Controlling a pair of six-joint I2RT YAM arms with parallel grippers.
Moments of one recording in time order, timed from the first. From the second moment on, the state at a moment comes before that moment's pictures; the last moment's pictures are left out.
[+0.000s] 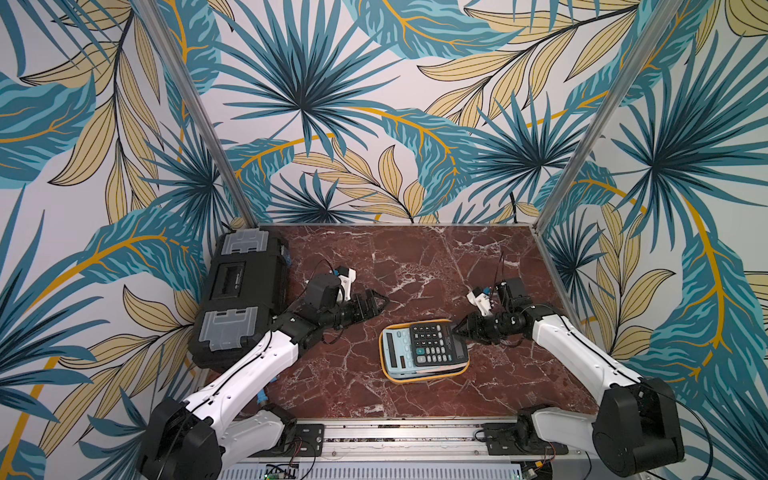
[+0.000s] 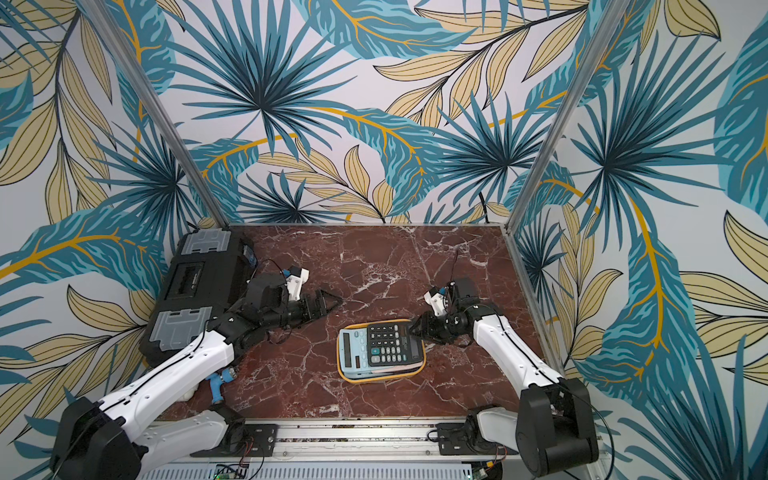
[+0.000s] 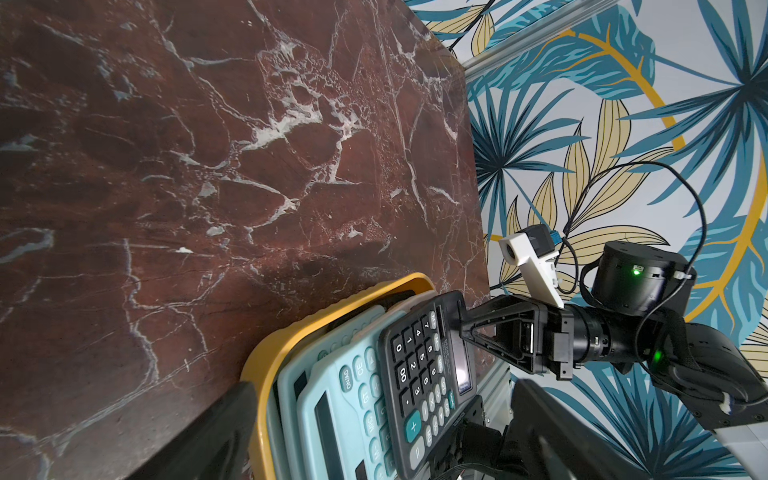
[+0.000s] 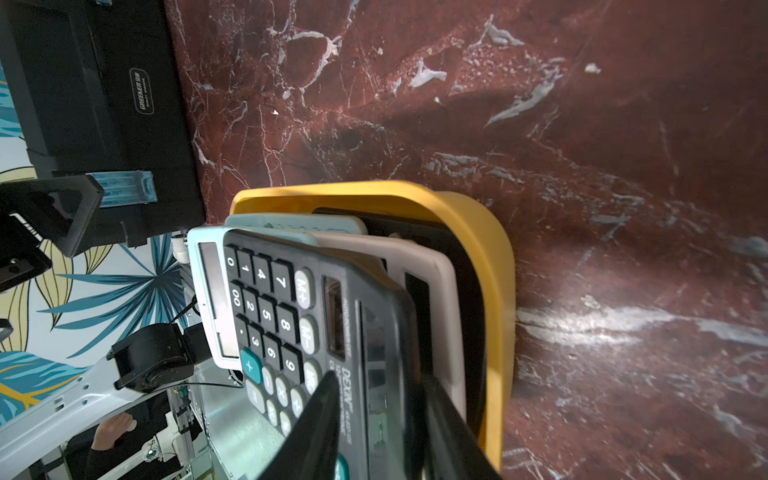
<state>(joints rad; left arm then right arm) -0.48 1.14 0.78 -0.22 0.42 -0.86 0.16 1.25 0.80 -0.72 -0.62 0.35</state>
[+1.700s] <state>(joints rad) -0.47 1.42 0.85 -0.10 0.39 -0.71 0.16 1.23 0.95 -0.55 -0.33 0.34</state>
